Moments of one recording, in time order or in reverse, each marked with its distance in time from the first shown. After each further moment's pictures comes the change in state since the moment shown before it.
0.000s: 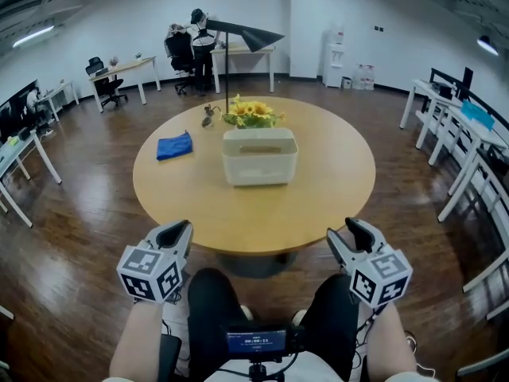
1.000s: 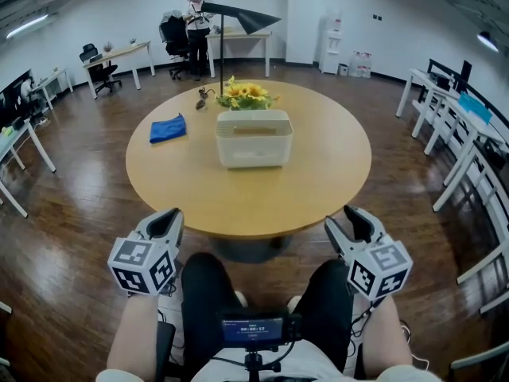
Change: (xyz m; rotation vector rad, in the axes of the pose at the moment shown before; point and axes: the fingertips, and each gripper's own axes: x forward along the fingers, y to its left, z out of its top) left arm -0.013 -0.001 -0.004 -0.023 0.010 0.053; right arm -0.013 0.002 -0.001 -0.004 0.006 -0.018
